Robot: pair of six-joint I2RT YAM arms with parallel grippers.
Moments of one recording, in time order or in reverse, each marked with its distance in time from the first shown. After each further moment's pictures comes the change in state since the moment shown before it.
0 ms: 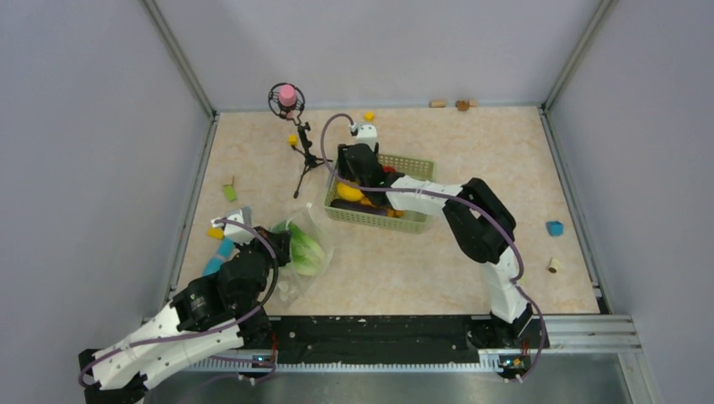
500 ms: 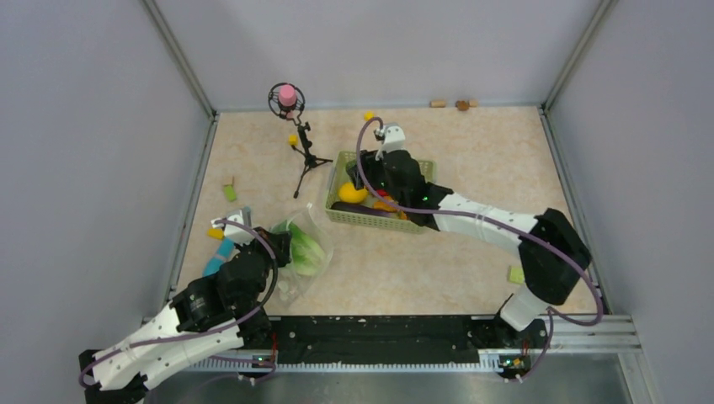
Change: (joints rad) left arm 0.000 -0.009 -0.005 0.000 0.010 0.000; right arm 0.011 -0.457 -0.373 0.019 -0.156 -0.022
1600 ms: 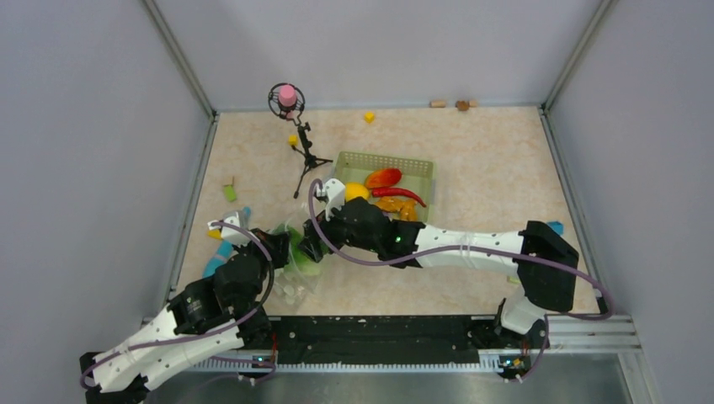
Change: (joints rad) left arm 0.000 -0.036 -0.006 0.000 0.008 -0.003; right arm 0.352 -0.043 -0.027 -0.066 -0.269 -0.003
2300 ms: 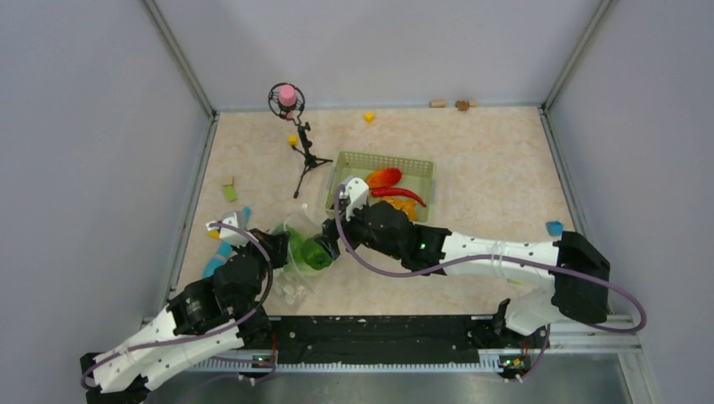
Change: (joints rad) left arm 0.000 -0.013 -0.005 0.000 -0.009 -0.005; right arm 0.022 -0.172 -0.098 0.010 0.134 -0.105
